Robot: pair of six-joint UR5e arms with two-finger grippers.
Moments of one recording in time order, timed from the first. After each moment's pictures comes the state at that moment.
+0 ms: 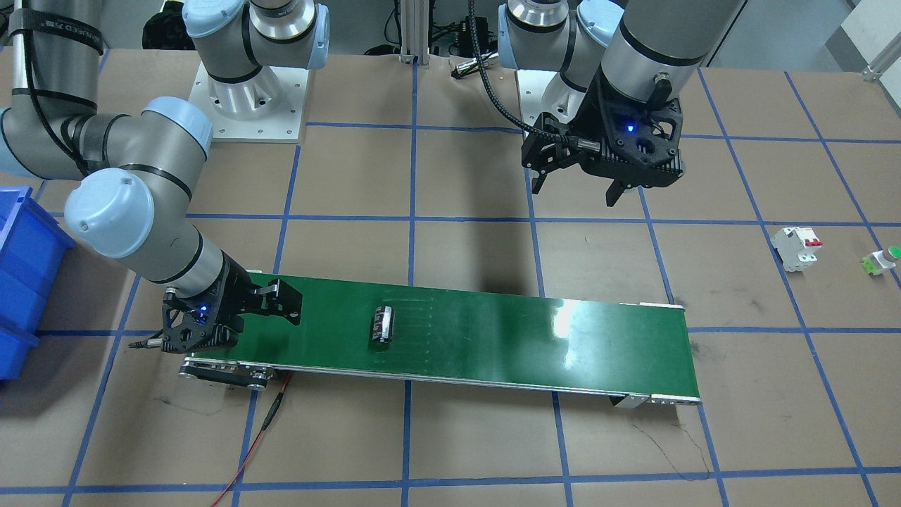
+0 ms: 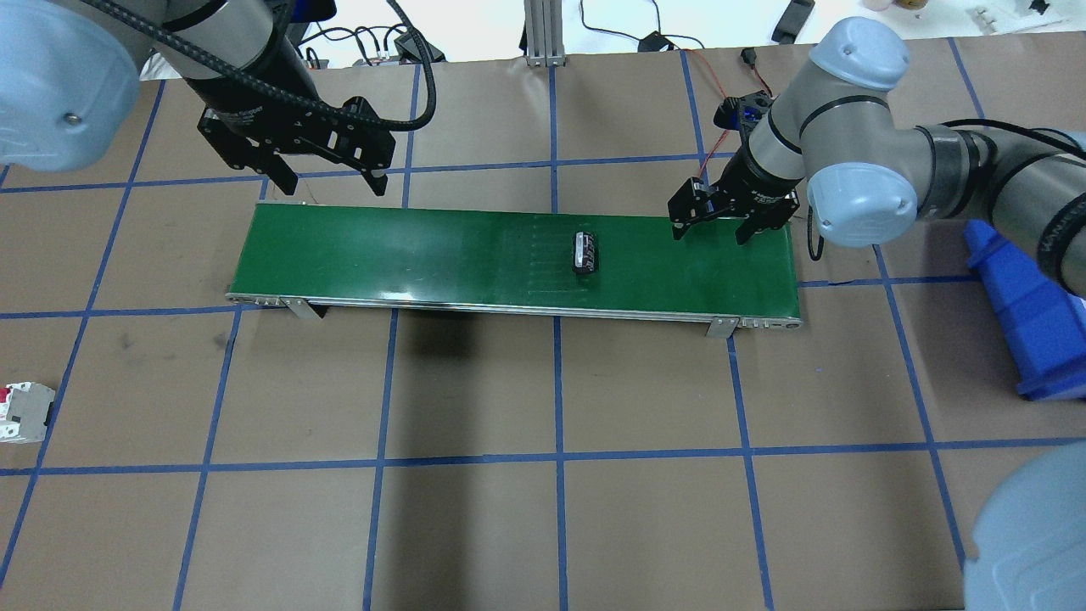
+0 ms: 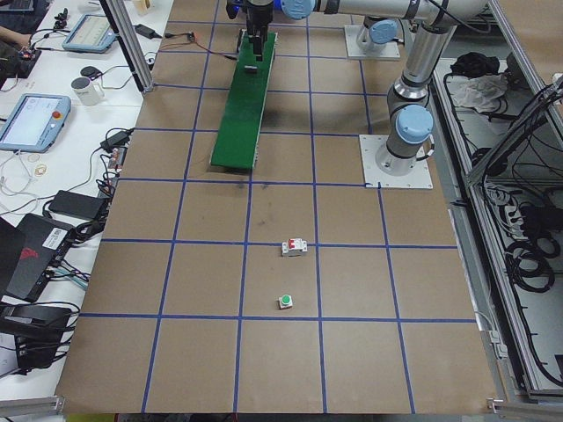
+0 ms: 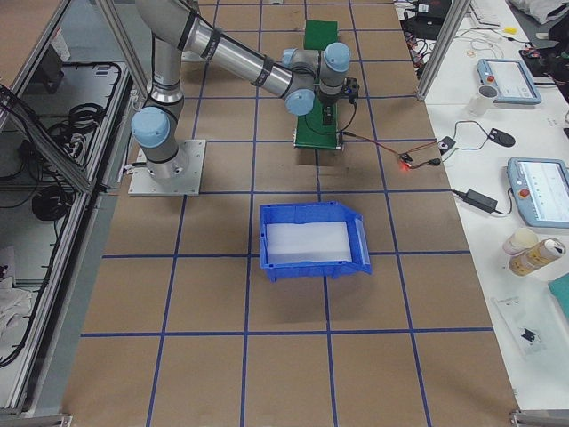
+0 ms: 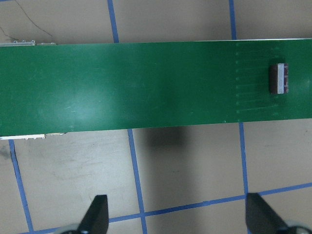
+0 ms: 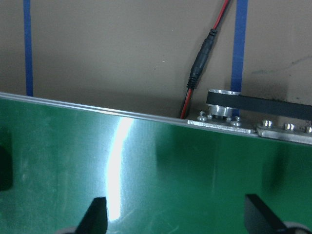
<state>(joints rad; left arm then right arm) -1.62 -1.62 -1.50 -1.57 1.49 0.07 1.50 -1.25 1.79 -2.11 -1.31 -0.08</state>
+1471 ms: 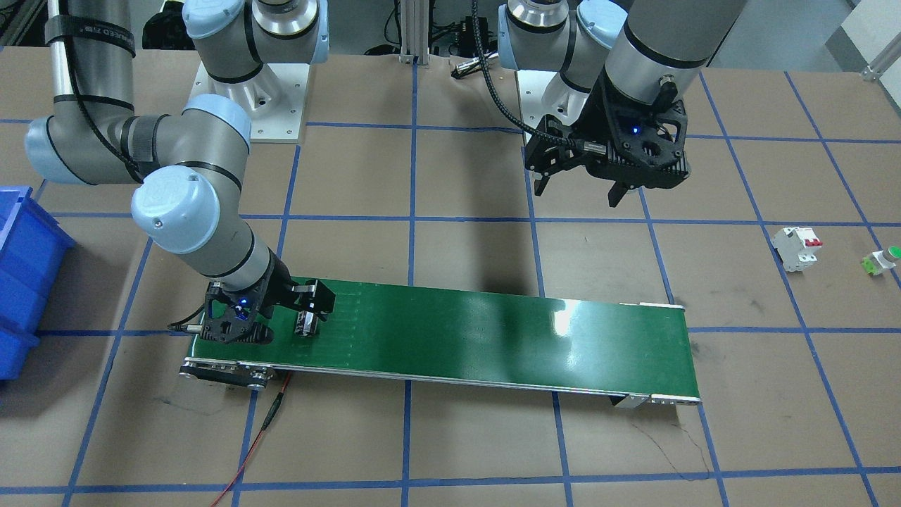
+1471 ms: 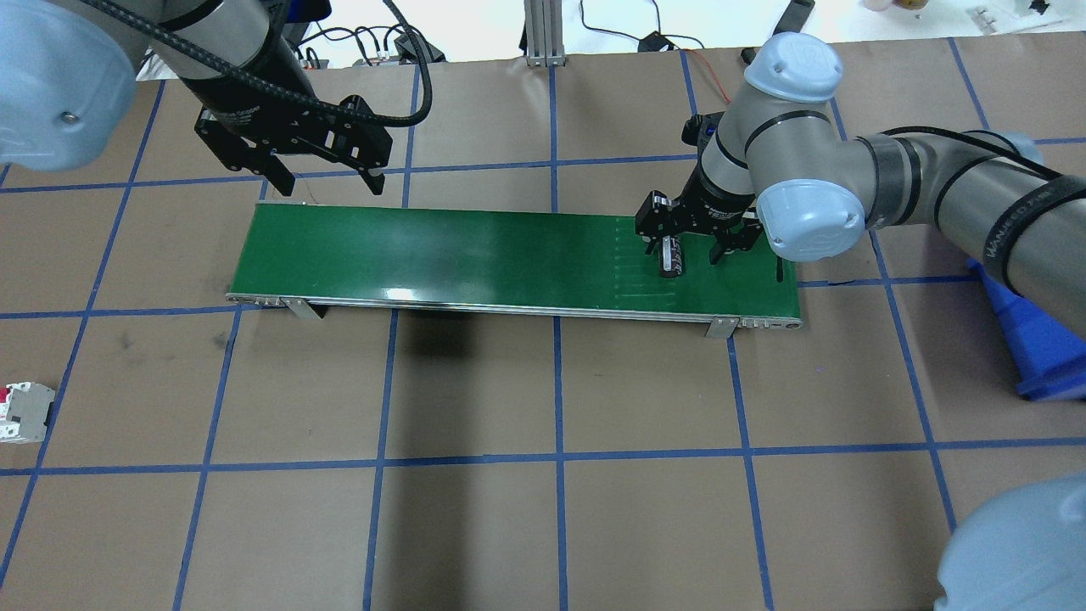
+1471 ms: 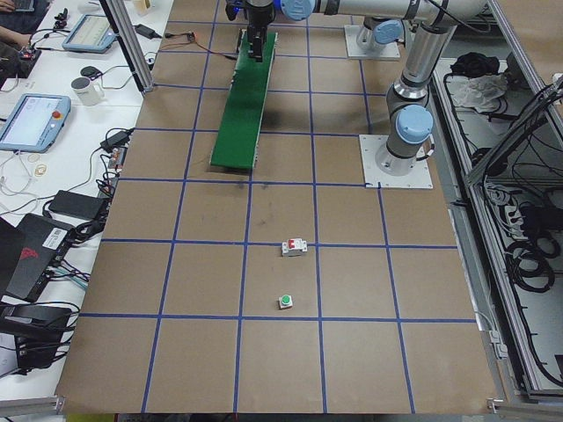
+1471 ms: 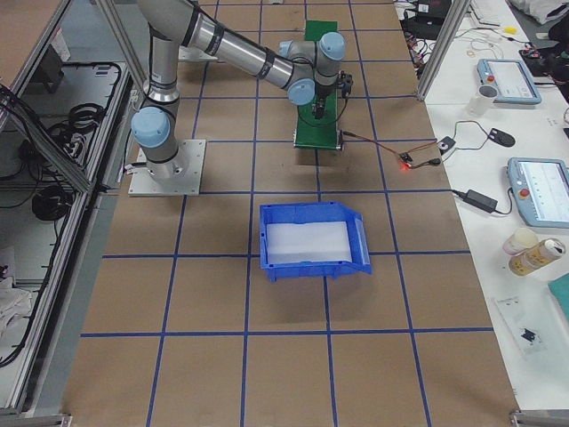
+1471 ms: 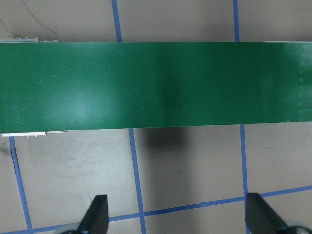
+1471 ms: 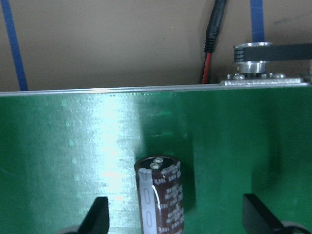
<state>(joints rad) -1.61 -1.62 -1.50 -1.57 1.49 0.05 1.60 -1.24 1.79 -2.11 -1.38 0.15</state>
